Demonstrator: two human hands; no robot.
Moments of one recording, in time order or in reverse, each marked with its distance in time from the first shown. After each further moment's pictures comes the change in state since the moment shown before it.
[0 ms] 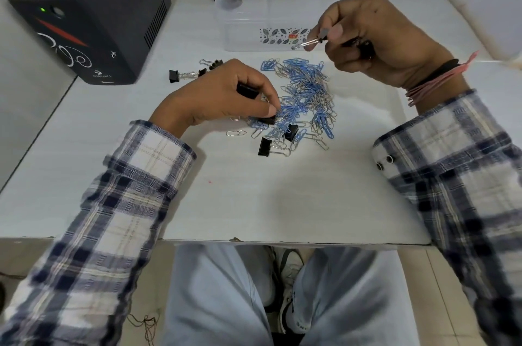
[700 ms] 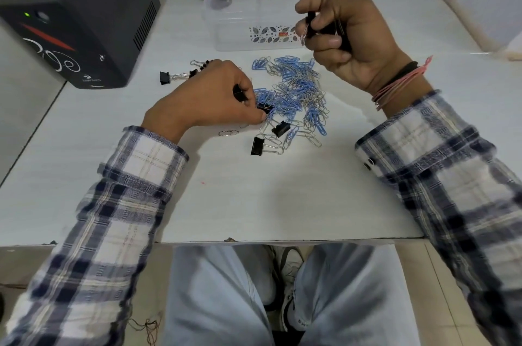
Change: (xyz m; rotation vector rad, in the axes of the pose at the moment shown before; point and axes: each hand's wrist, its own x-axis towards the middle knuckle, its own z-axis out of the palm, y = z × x) left_hand 0.006 0.001 0.007 0.379 0.153 -0.100; right_hand 0.013 0.009 0.015 0.505 0.154 0.137
